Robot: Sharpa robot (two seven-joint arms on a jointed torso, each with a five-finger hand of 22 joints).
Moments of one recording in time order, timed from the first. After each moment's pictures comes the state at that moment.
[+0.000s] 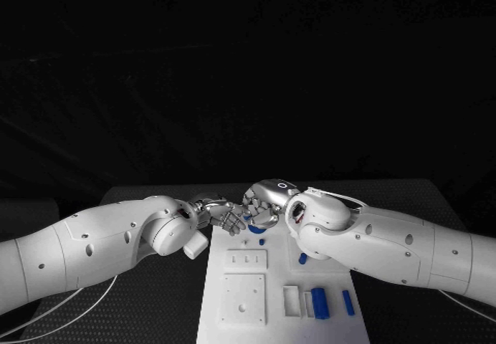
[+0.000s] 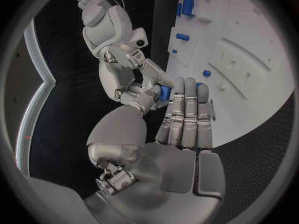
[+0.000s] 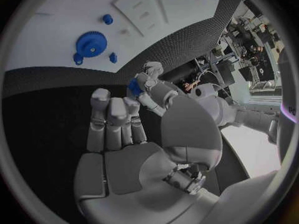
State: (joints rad) left arm 1.30 -0.66 -0.14 1.37 -0.33 -0.12 -0.15; left_hand 0.97 0.11 0.45 -0.26 0.23 0.92 0.13 0.39 0.35 1.28 0.06 0.18 0.22 1.02 0.06 0.55 0.68 0.07 0.82 -0.04 0.53 1.31; right arm 1.22 -0.57 -0.04 1.45 -1.63 -0.28 -0.28; right_hand 1.07 -0.14 0.76 -0.24 0.05 1.00 0.05 0.37 0.47 1.11 -0.03 1.18 1.06 1.31 -0.13 1.23 1.07 0.24 1.16 -0.05 0.99 1.31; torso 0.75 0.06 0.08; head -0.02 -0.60
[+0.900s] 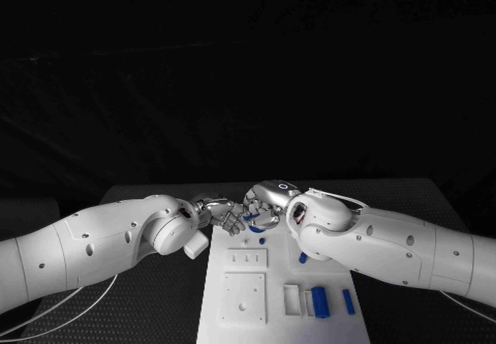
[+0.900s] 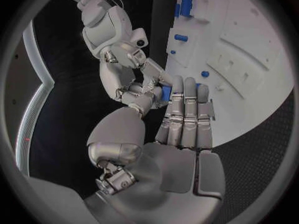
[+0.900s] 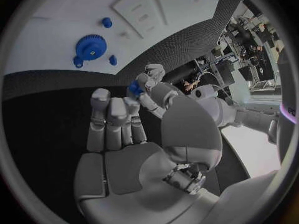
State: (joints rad) left arm 1.30 -0.66 -0.14 1.38 -0.35 -0.13 -0.16; left_hand 0.92 0.12 0.48 -0.28 0.39 0.93 0.15 0.41 0.38 1.34 0.03 0.20 0.26 1.04 0.03 0.60 0.69 0.06 0.83 -0.06 0.57 1.31; right arm 1.21 -0.58 -0.04 1.45 -1.63 -0.27 -0.28; right_hand 1.07 -0.14 0.76 -0.24 0.05 1.00 0.05 0.37 0.47 1.11 -0.03 1.18 1.06 1.31 -0.13 1.23 1.07 0.24 1.16 -0.05 0.99 1.31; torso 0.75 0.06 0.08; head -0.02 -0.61
